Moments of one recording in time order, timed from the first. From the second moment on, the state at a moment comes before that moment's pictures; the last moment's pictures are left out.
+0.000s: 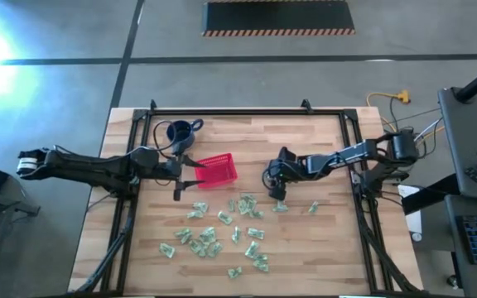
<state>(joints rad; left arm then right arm) 0.04 0.77 0.35 0.23 0.03 0.21 -0.07 1.66 0.75 -0.12 0.20 0.21</state>
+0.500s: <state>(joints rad) 0.04 0.76 0.34 0.23 0.03 0.21 -0.08 1.63 0.75 -0.10 0.24 0.17</state>
